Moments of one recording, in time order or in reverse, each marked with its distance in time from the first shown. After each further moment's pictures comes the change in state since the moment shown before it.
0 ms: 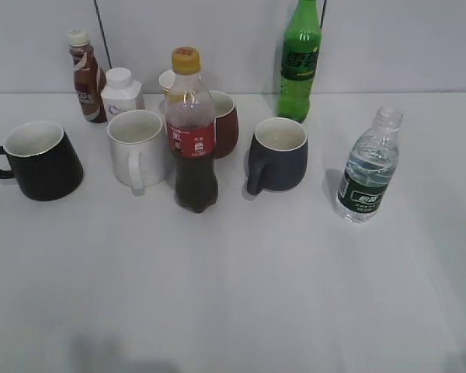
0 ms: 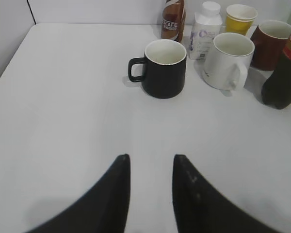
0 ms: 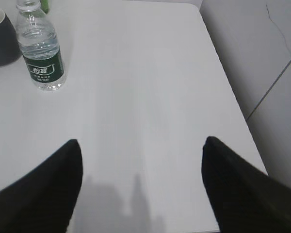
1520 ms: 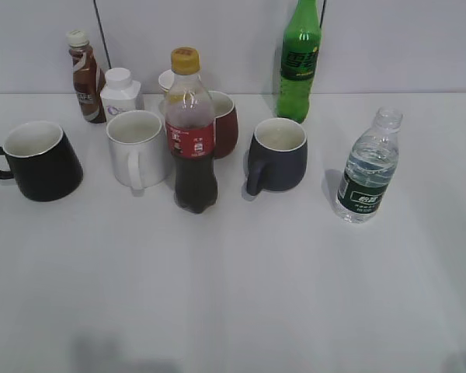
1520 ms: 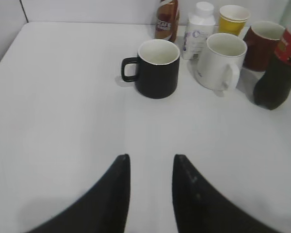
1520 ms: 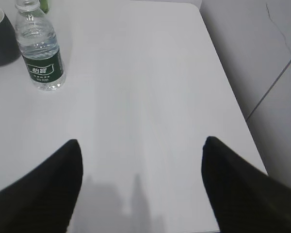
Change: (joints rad) left arm 0.000 0.000 0.000 -0.021 -0.001 0.000; right arm 0.000 0.000 0.000 0.000 0.000 0.000
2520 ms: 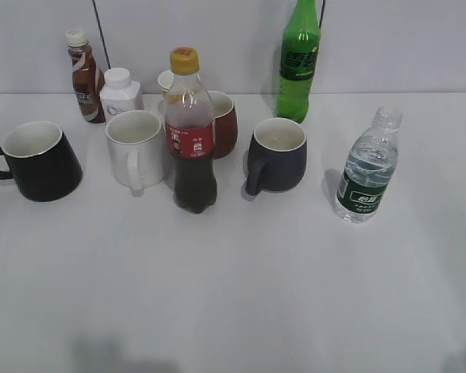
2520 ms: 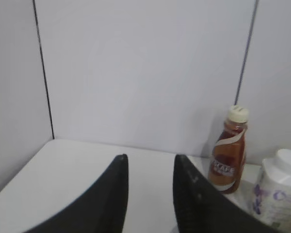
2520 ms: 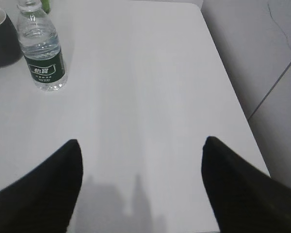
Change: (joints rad) left arm 0.148 1.087 0.199 -0.016 -1.668 0.000; right arm 0.000 0.000 0.000 0.007 0.000 0.000
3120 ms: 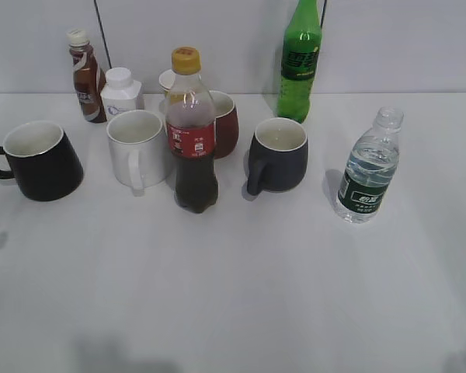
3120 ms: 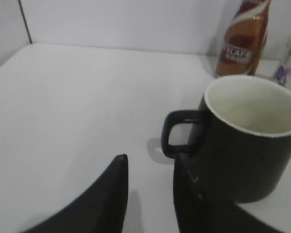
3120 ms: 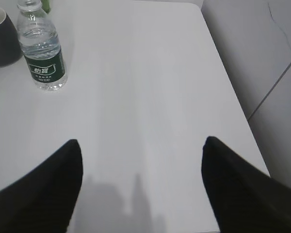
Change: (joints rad) left arm 0.001 0.593 0.116 0.067 -0.466 0.000; right arm 0.000 0.000 0.000 -0.002 0.000 0.000
